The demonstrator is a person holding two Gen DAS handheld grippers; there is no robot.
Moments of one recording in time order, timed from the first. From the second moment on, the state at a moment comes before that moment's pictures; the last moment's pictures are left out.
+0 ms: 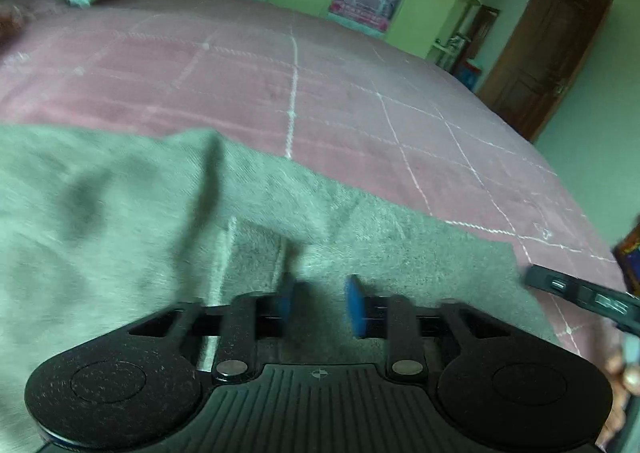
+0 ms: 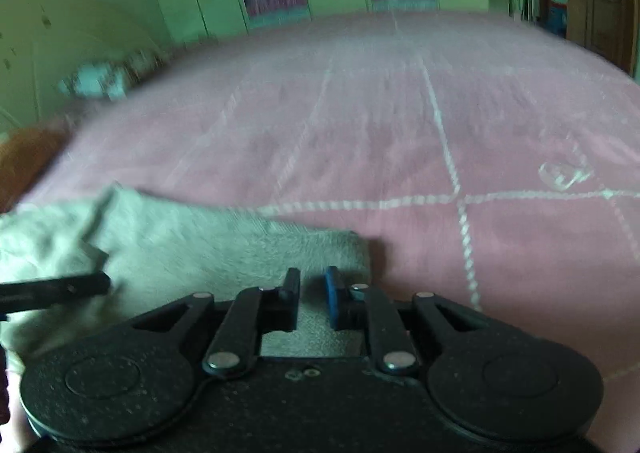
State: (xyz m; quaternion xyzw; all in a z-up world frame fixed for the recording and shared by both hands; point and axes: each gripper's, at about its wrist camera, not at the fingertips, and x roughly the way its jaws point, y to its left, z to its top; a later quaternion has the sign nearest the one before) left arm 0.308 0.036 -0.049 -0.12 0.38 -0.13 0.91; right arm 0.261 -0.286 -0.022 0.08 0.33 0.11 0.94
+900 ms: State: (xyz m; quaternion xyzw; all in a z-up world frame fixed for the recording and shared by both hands) left arm 0.170 0.220 -0.042 -0.25 0.28 0.03 0.93; right arm 0.135 -0.275 -0.012 0.09 0.27 0.12 0.95
